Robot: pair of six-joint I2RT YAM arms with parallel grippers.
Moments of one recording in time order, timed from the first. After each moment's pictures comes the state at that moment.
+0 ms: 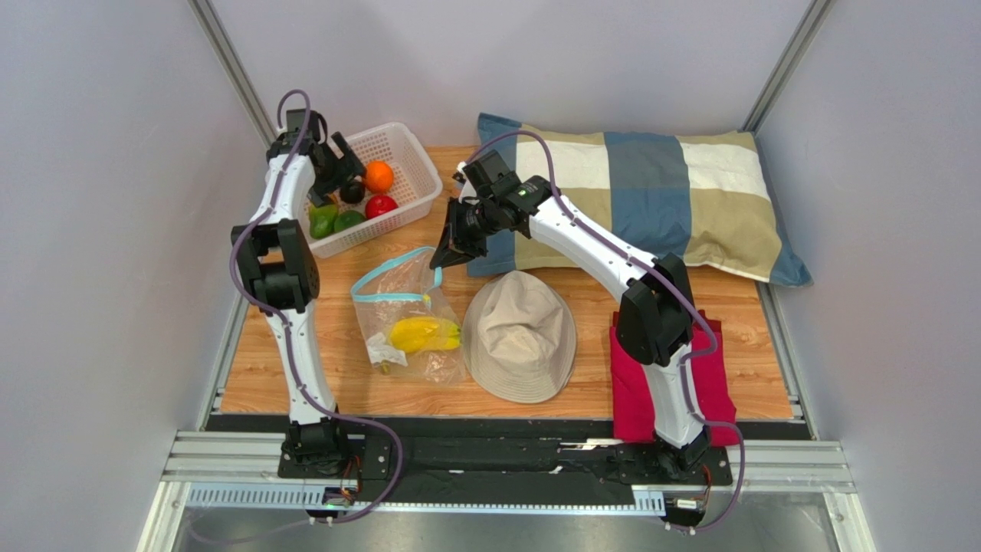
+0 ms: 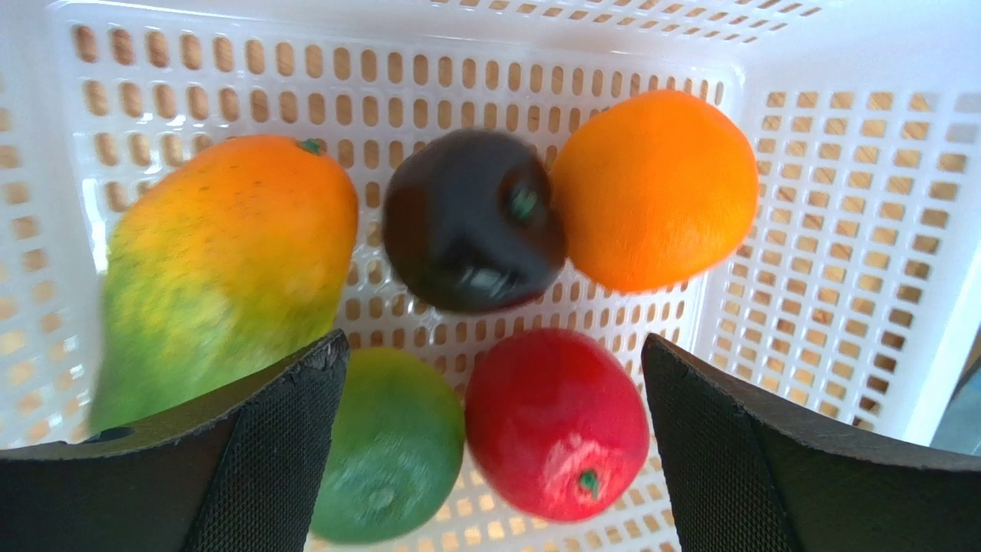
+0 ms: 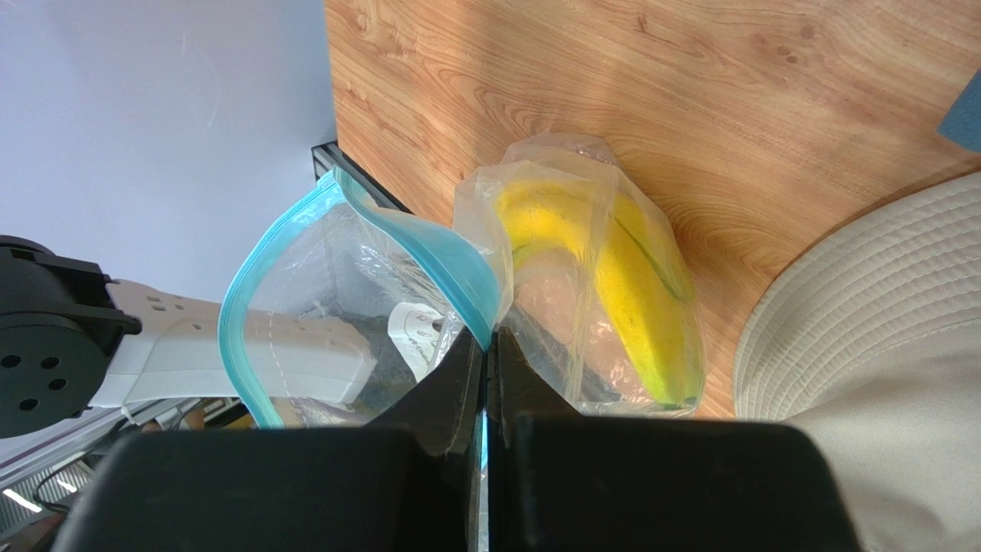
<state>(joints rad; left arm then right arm) 0.12 2.30 2.10 -0.70 0.07 -0.55 0.73 2.09 1.99 -0.75 -0.53 0.83</state>
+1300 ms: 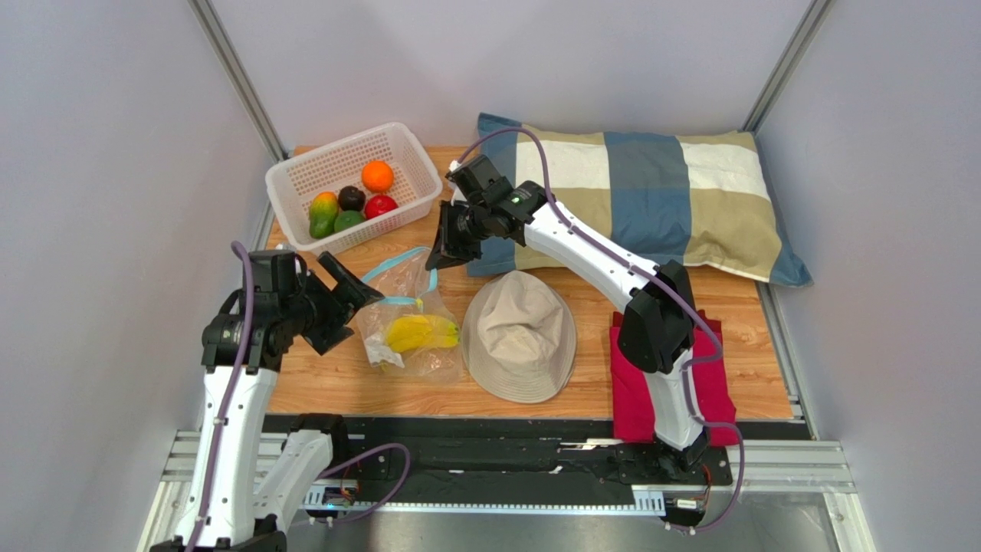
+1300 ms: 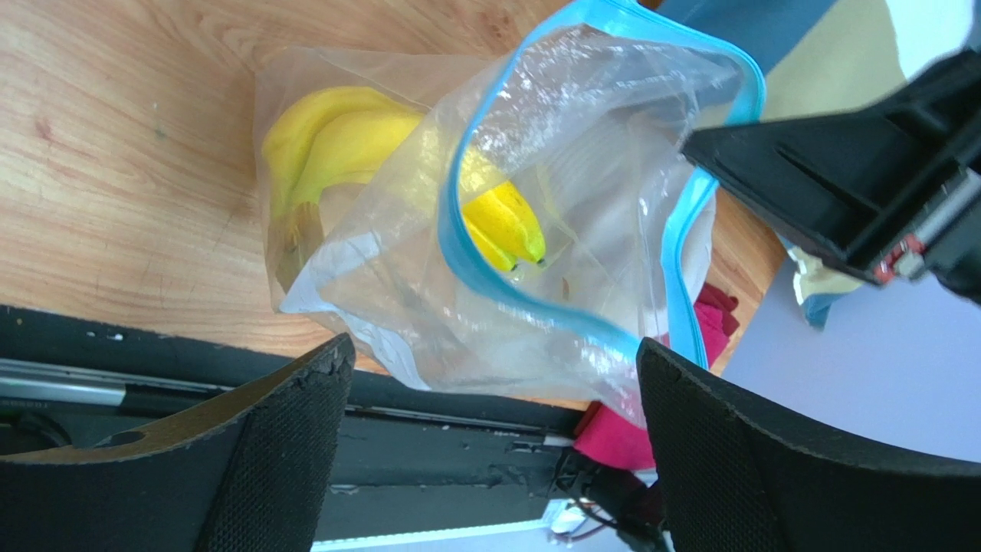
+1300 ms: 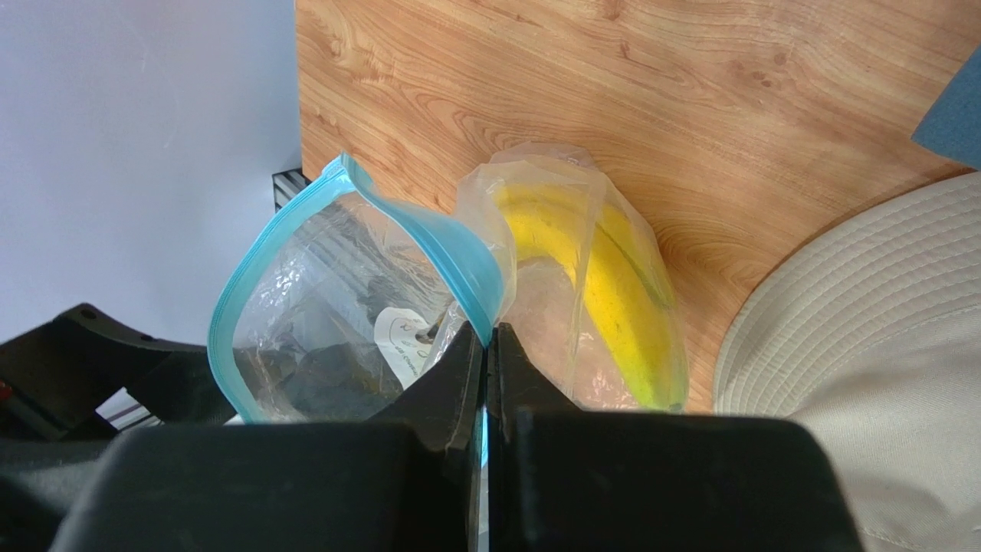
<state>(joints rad) -0.03 0.77 1.03 -1.09 0.24 -0.85 0.78 2.06 1.99 -0.75 -0.38 0.81</state>
